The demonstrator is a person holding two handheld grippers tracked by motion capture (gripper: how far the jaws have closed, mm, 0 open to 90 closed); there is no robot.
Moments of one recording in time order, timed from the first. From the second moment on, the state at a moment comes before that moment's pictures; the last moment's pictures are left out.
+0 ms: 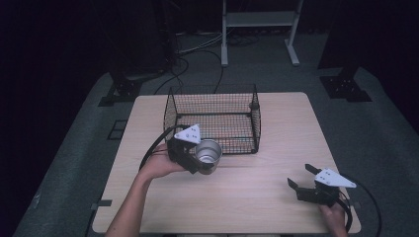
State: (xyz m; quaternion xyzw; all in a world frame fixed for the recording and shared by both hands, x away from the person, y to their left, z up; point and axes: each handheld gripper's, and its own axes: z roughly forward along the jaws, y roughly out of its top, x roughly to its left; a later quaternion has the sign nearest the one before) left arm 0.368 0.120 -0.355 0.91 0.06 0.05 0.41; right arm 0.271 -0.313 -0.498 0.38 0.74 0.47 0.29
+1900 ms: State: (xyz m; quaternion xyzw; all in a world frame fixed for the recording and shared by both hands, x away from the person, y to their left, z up) left arm 0.498 0.088 -0.275 0.90 0.12 0.06 0.42; right arm 0.271 -0.315 -0.498 0.39 0.73 0.48 0.28
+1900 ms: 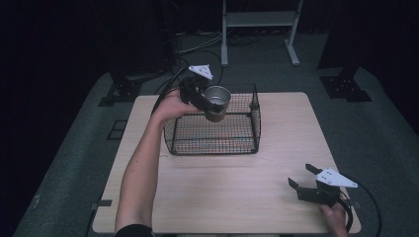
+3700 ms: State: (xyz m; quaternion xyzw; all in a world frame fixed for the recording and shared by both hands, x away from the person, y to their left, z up) left arm 0.554 0.055 -0.383 0.92 0.20 0.04 0.34; right arm 0.273 -0.318 -0.497 0.39 0.73 0.49 0.27
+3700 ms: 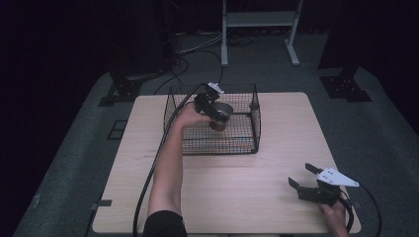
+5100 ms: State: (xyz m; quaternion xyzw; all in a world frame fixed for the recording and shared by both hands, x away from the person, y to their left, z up) left arm 0.560 0.056 -0.414 0.94 0.21 0.04 0.27; right arm 0.273 -0.319 -0.498 0.39 0.73 0.50 0.27
